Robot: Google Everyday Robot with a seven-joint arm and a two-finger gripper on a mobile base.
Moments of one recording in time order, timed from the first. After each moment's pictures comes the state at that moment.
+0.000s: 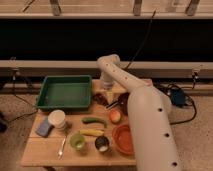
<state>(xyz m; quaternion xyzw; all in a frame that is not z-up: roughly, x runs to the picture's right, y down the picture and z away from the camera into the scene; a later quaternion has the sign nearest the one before) 0.008 0.058 0.957 -0.38 -0.13 -0.18 0.90</state>
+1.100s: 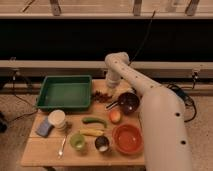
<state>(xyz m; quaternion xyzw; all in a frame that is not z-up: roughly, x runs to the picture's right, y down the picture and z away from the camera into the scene) 0.037 0.033 0.921 -0.35 -0.15 -0.15 0.91</state>
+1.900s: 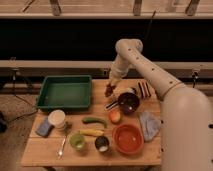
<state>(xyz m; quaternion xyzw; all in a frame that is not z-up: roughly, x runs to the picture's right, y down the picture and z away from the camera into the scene) 0.052 -0.027 0.837 -0.28 -0.20 -0.14 0.93</state>
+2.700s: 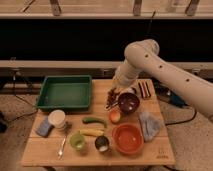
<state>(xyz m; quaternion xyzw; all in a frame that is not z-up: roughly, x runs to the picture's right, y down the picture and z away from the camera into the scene) 0.058 0.017 0.698 -0.20 -0.22 -0.24 0.92</state>
